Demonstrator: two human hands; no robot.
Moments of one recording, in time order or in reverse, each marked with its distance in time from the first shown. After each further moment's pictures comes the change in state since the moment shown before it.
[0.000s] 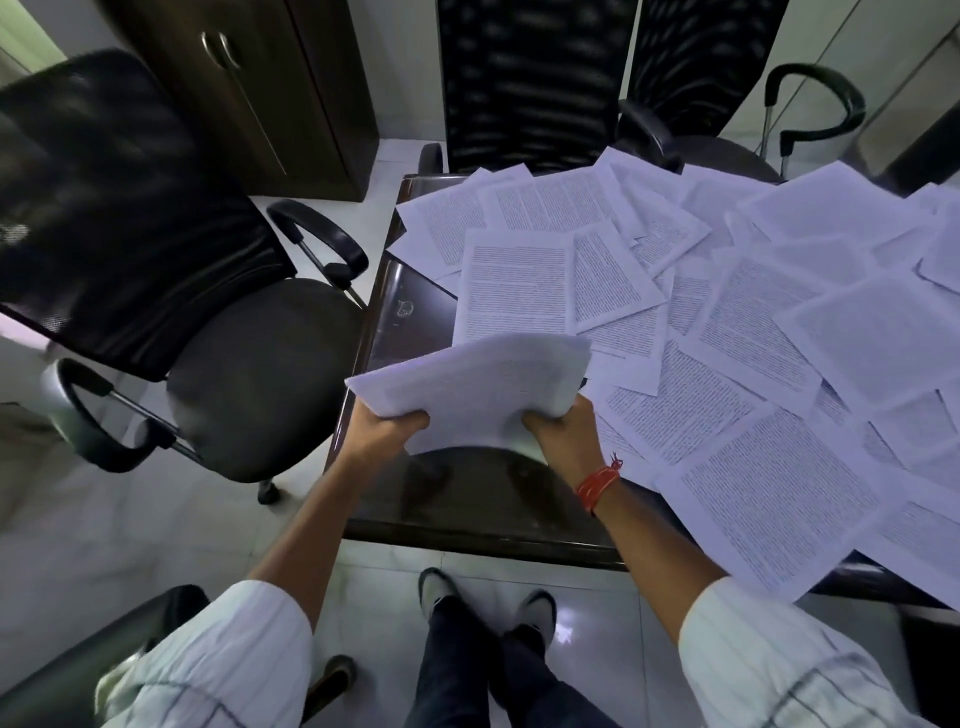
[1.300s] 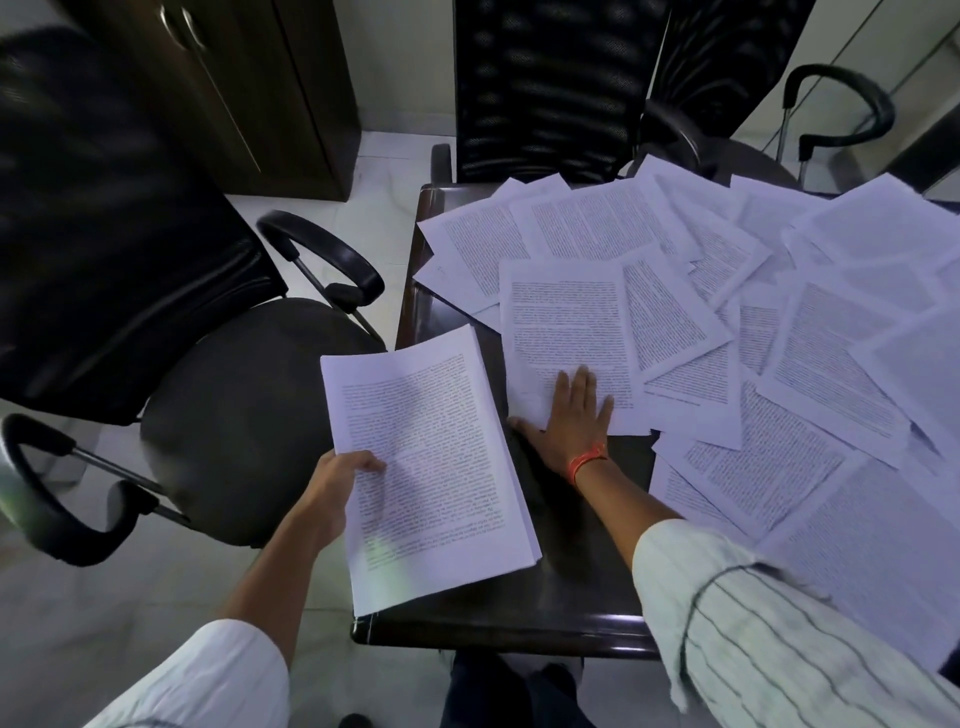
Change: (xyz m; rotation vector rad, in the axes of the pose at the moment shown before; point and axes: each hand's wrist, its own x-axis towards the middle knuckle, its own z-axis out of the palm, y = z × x) left_hand 0.107 -0.063 -0.118 -0.106 0.077 -0.656; right_hand 0.149 0.069 0.102 -1.190 -0.077 0.143
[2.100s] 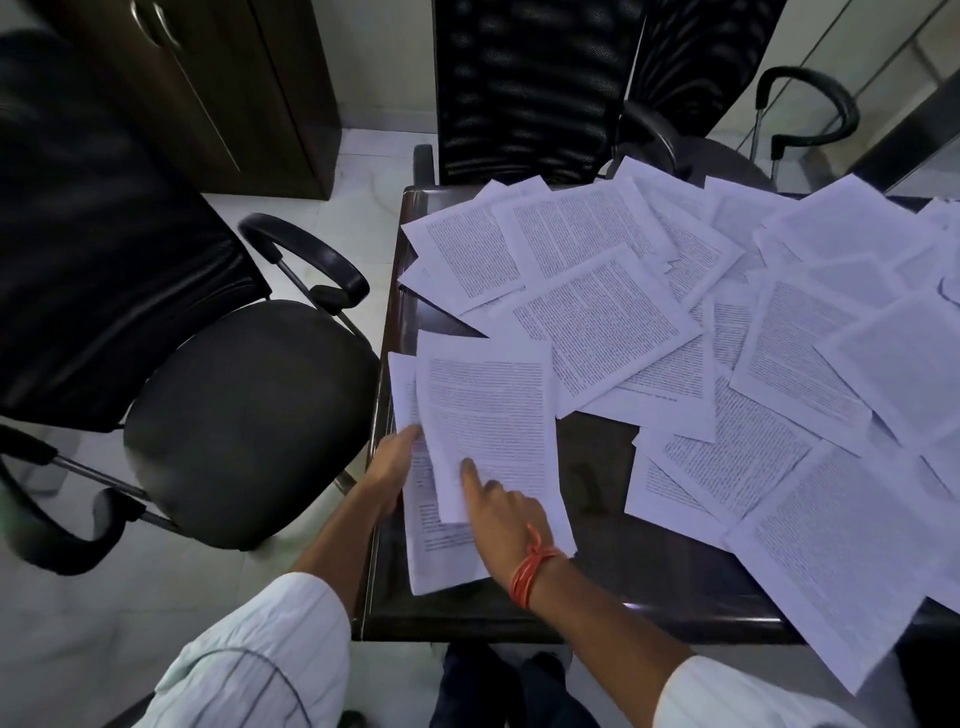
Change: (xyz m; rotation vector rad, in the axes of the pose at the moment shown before) left_hand 0.018 0.000 0.067 0.141 -0.066 0.003; right_hand -0.139 -0.060 -0.028 -0.031 -0.103 -0.399
